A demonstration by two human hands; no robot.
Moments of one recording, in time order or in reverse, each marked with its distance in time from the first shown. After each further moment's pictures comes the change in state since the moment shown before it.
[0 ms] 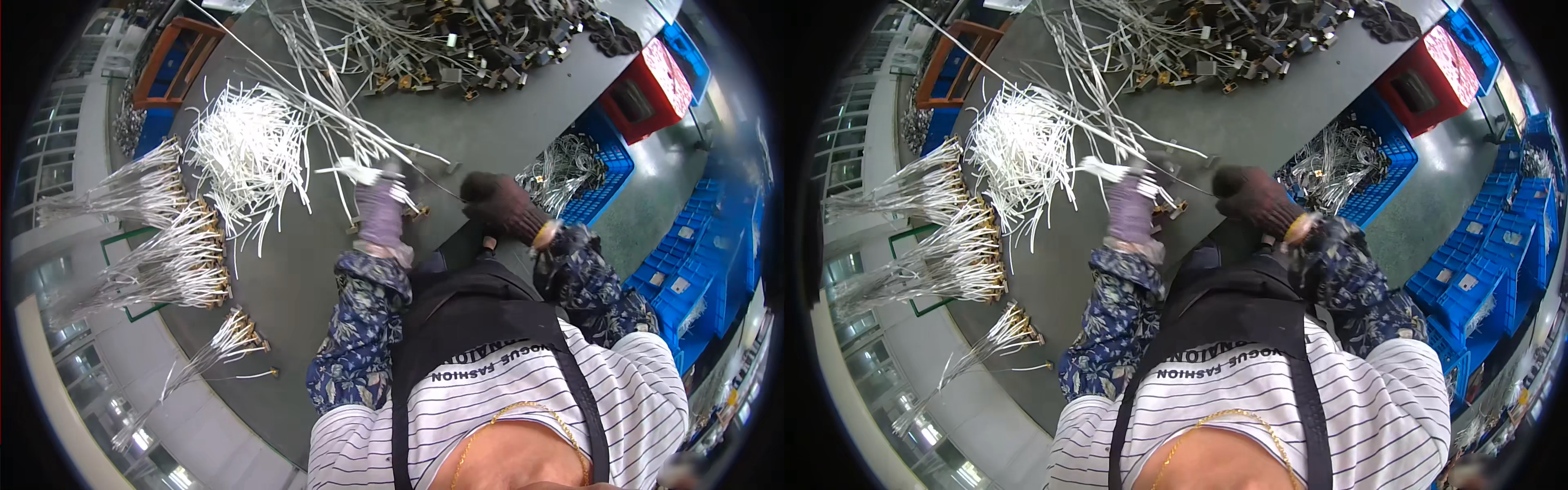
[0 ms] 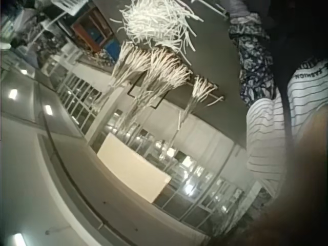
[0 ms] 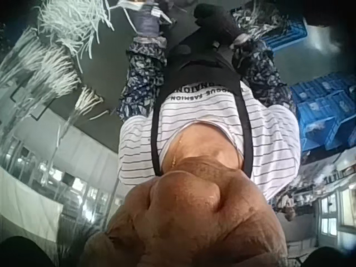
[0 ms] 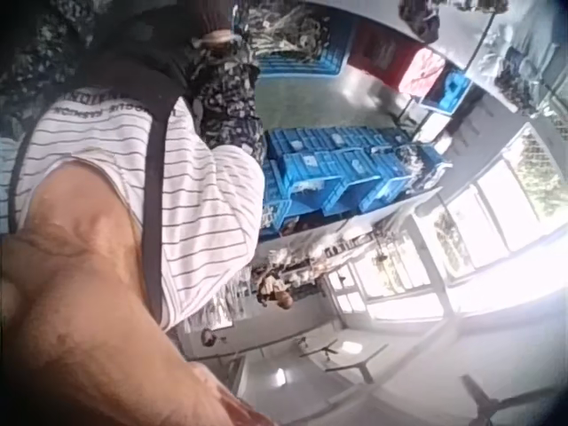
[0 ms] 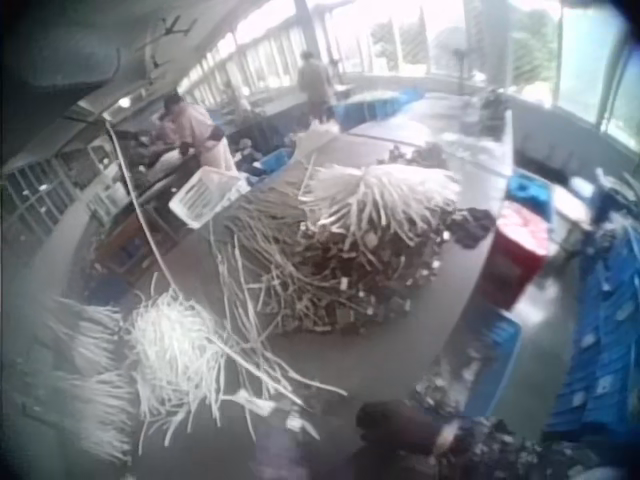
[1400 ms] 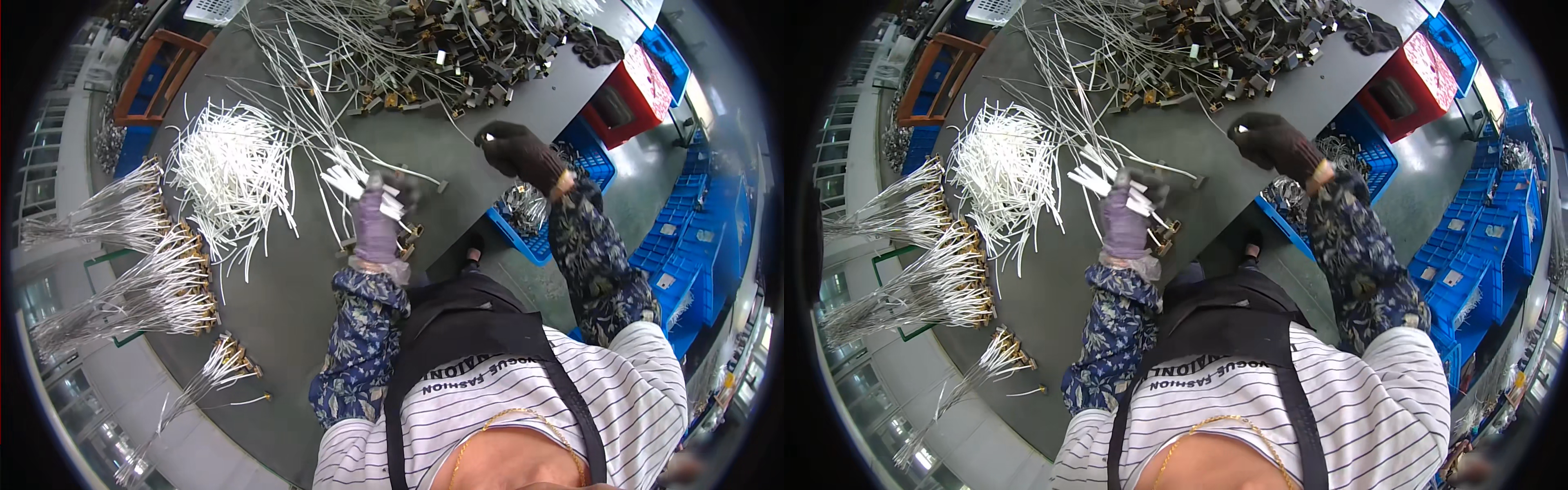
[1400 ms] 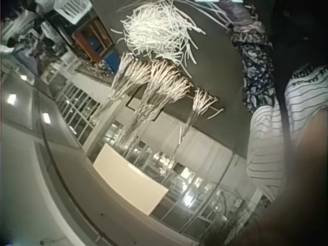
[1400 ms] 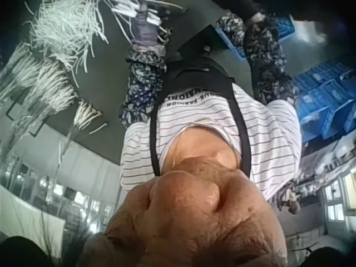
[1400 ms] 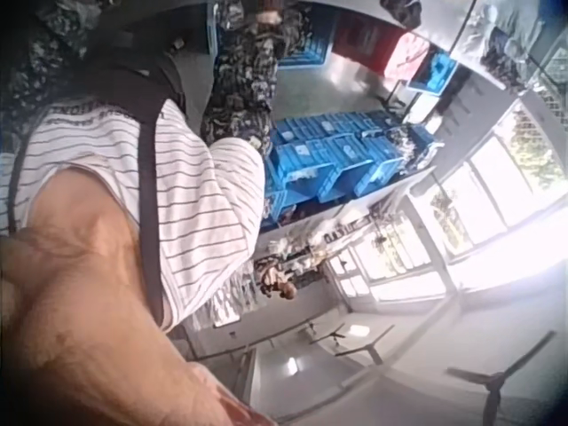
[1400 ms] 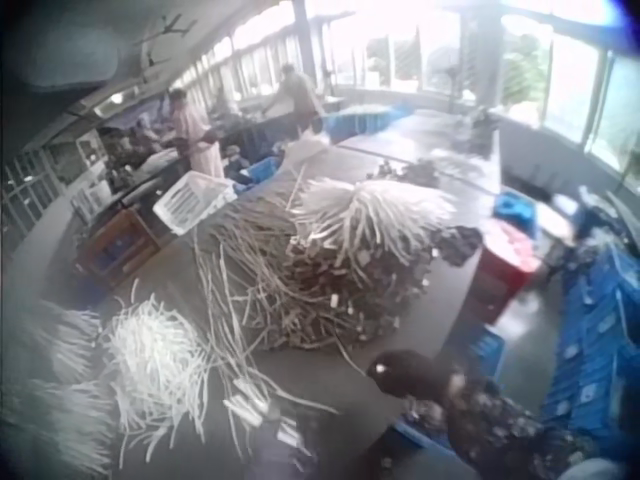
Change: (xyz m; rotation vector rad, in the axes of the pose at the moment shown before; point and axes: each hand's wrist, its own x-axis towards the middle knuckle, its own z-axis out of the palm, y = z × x) left_hand 0.011 0.020 0.011 -0.188 -0.098 -0.141; right_hand 0.039 -0.011 -0.100 0.593 0.021 -0.102
